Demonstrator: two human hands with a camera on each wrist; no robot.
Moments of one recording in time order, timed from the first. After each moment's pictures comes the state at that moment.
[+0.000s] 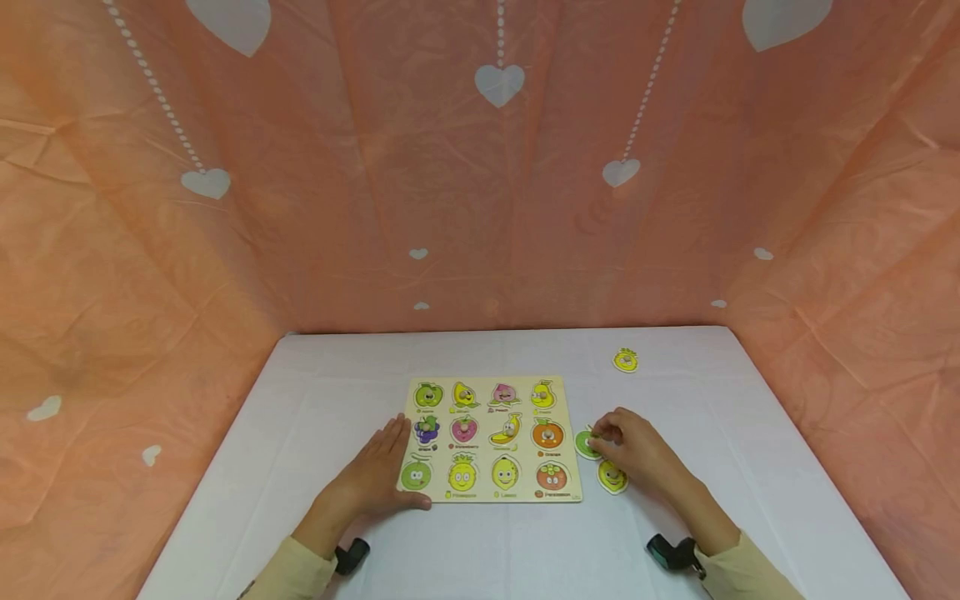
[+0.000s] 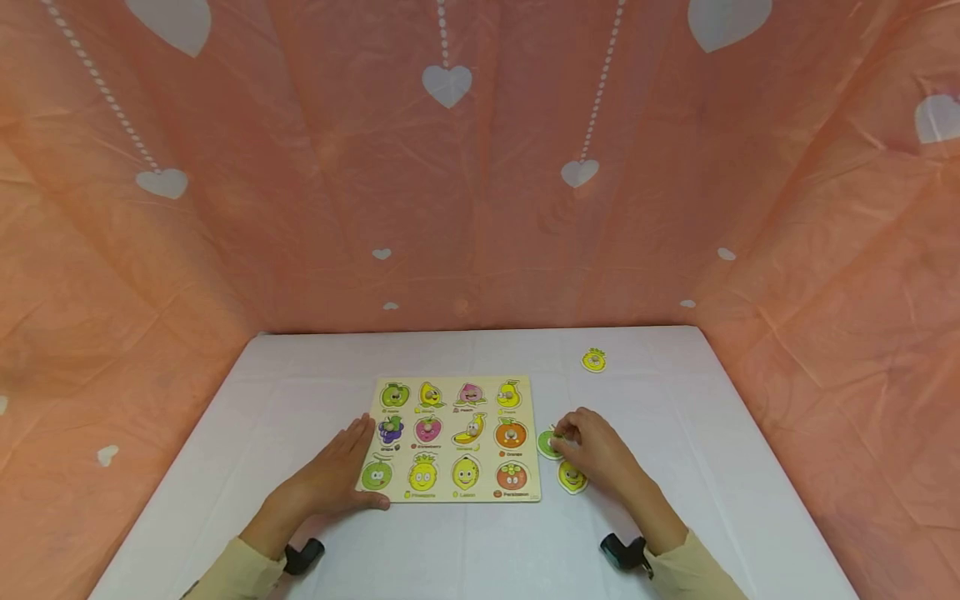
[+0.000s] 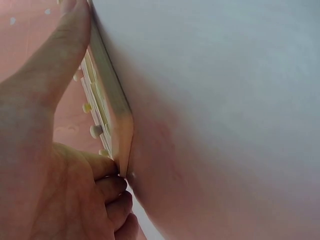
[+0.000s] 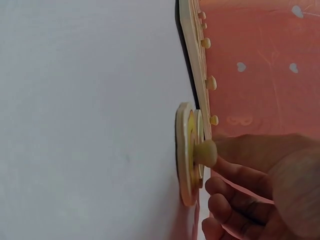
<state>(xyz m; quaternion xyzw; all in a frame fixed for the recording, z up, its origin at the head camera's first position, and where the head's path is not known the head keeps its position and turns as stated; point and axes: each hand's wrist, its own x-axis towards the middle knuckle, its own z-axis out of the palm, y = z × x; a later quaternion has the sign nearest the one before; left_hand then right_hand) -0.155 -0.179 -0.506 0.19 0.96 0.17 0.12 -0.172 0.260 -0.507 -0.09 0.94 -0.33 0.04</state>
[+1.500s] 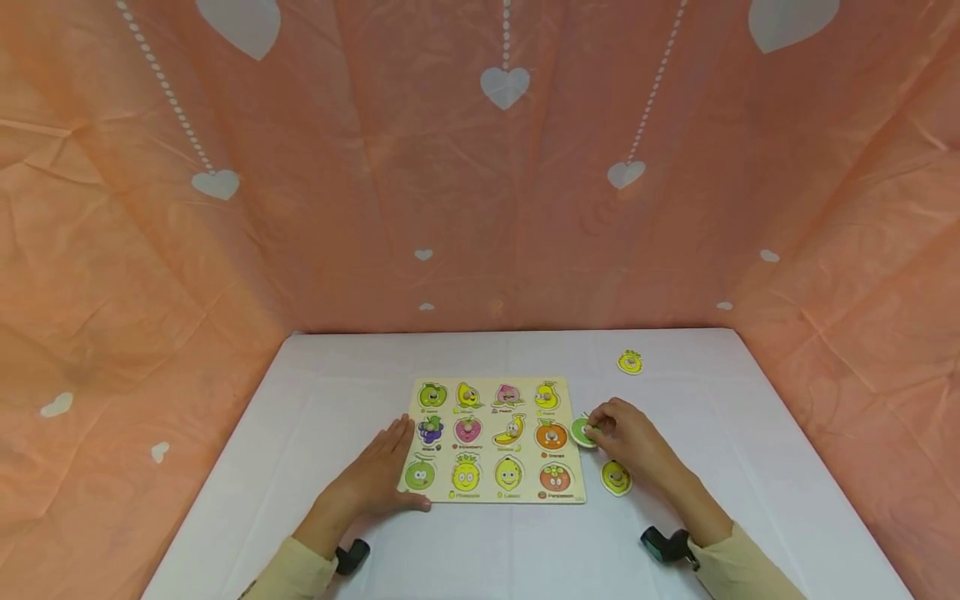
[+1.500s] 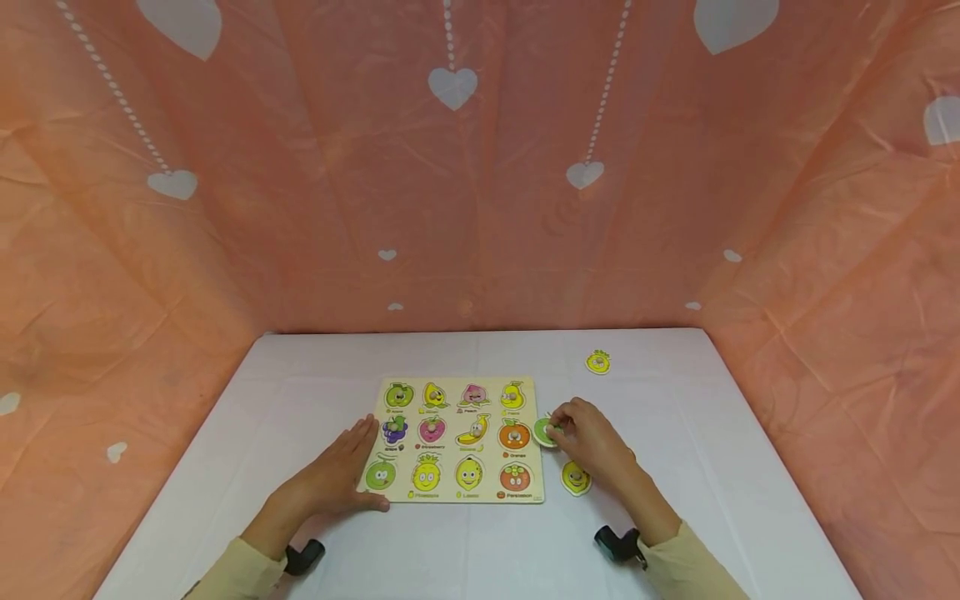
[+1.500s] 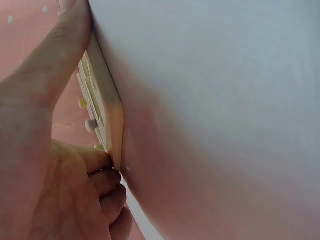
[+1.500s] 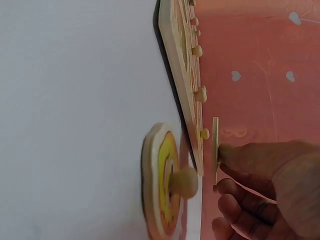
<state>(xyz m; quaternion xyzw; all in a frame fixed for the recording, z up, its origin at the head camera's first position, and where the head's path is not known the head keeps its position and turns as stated) -0.152 -0.181 -0.502 0.18 0.96 0.18 0.14 -0.184 0.252 -0.501 -0.14 0.93 -0.34 -0.01</state>
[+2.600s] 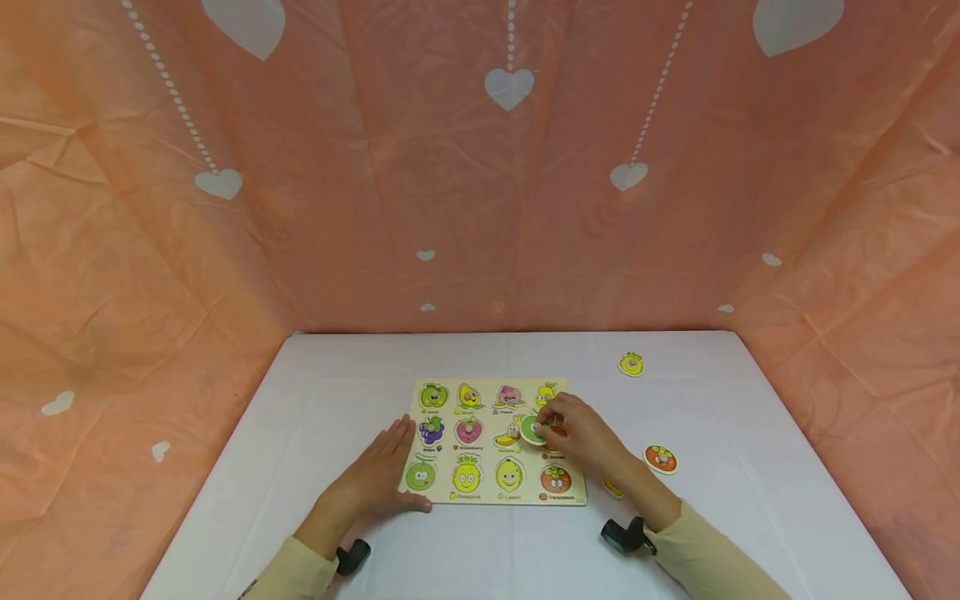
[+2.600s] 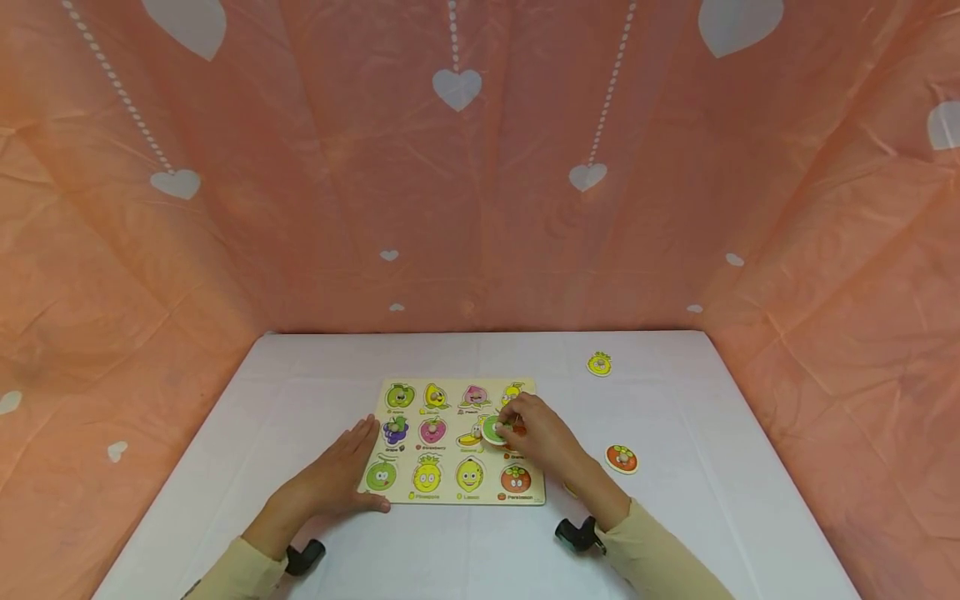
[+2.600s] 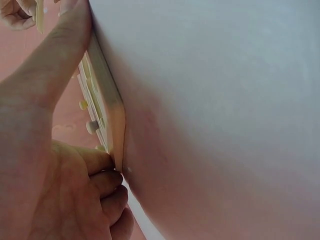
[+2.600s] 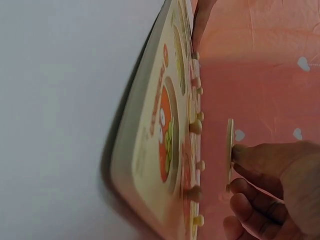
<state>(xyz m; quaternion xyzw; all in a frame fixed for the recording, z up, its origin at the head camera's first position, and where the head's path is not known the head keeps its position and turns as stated) -0.150 -0.180 -0.502 0.19 0.96 0.17 0.13 -0.196 0.185 -0.499 -0.22 0.90 -0.37 -0.02</state>
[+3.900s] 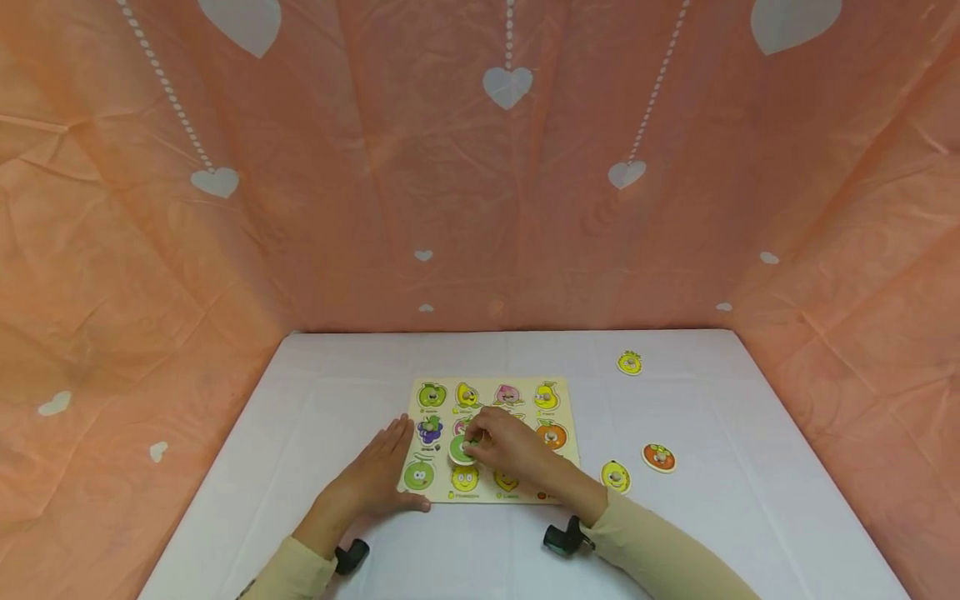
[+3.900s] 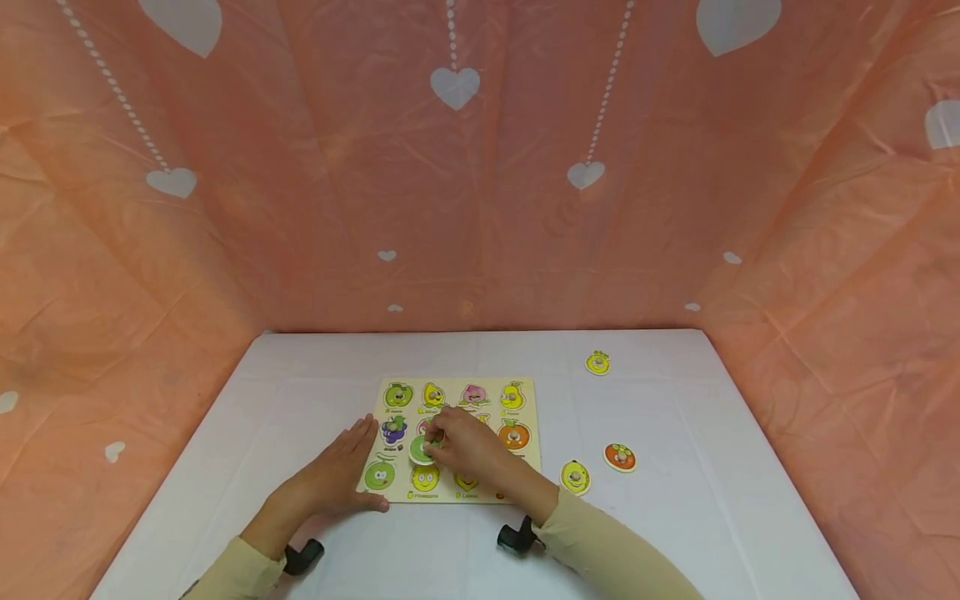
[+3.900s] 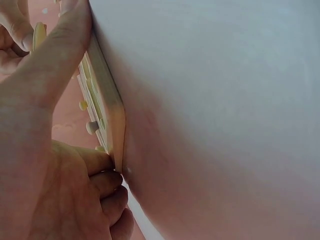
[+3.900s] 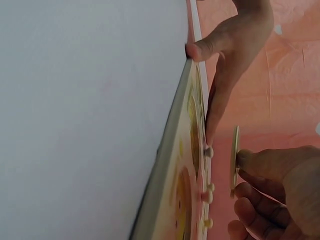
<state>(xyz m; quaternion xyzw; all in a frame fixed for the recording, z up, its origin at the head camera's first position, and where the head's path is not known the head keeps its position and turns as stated) -0.151 -0.181 -0.501 0.19 0.96 0.17 0.14 -0.195 0.089 -0.501 -0.30 0.89 -0.34 0.05</state>
